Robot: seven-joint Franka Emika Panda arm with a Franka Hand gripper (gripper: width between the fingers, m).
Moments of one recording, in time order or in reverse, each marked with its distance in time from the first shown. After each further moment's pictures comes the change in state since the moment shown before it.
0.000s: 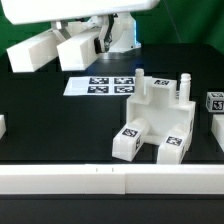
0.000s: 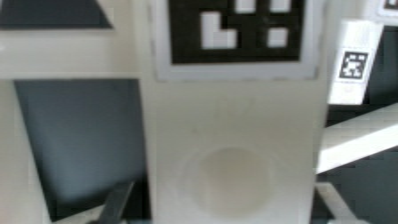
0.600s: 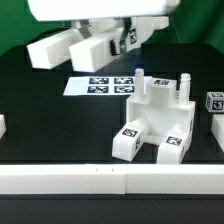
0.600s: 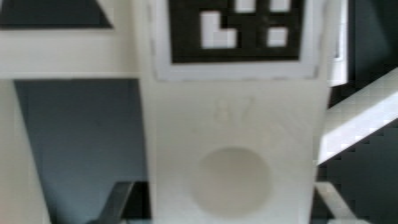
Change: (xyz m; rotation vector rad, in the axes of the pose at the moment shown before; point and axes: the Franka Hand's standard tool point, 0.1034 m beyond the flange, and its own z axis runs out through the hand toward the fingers) arm -0.003 -0.044 0.004 -0.068 -0.039 0.222
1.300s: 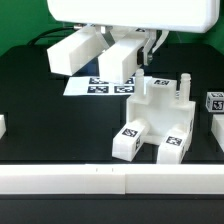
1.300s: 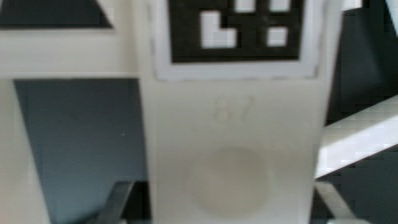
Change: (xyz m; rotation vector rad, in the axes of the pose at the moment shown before) arm 0.000 -0.033 0.002 -0.099 -0.009 -0.136
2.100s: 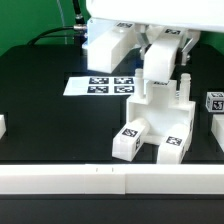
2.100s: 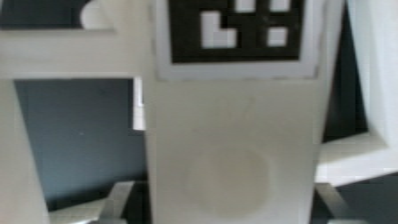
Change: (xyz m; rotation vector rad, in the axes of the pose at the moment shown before) arm -0.020 -0.036 0.002 -0.017 0.059 -0.064
